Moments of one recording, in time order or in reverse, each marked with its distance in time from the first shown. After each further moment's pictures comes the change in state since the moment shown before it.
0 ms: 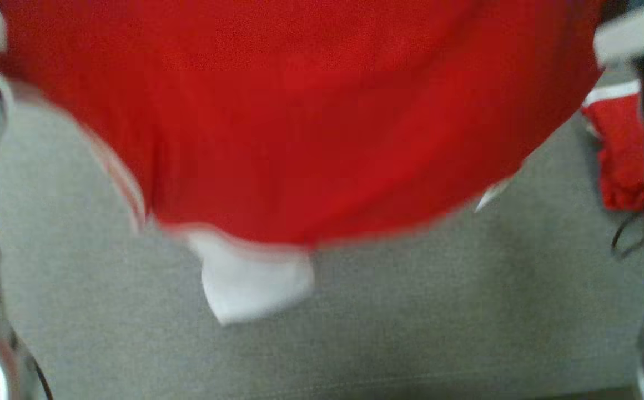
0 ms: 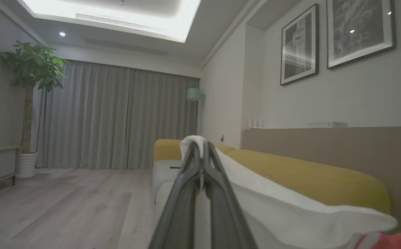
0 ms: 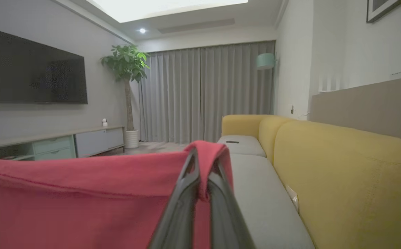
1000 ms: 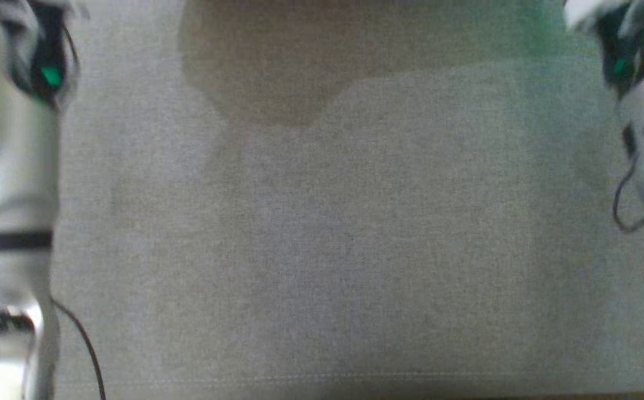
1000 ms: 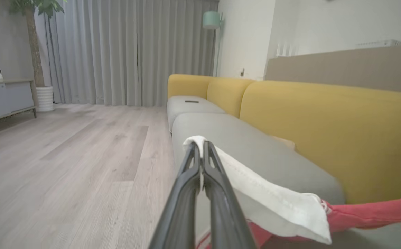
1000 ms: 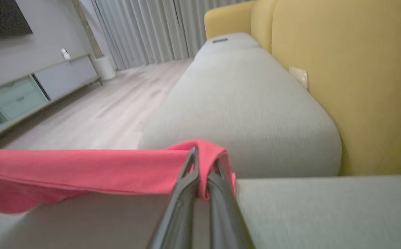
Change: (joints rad) left arm -0.304 -0.049 -0.202 0.652 0.056 -0.060 -0.302; right arm -0.432 -0.037 0.260 0.992 0.194 0.000 -0.368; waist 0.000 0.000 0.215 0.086
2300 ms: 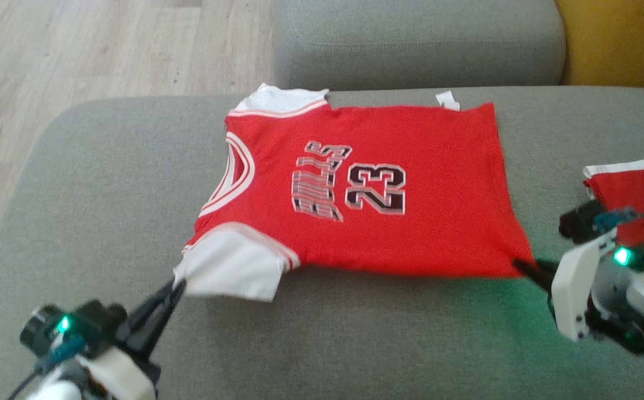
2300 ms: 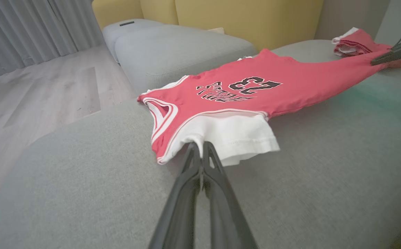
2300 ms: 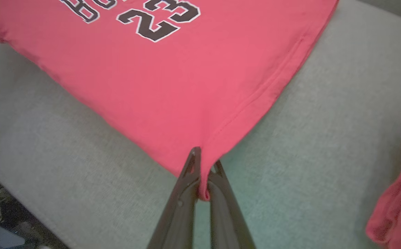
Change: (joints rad) left arm 1.015 0.346 -0.376 -0.431 -0.020 0.000 0.000; right arm 0.612 -0.482 0.804 -0.536 0.468 0.000 0.398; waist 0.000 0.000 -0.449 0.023
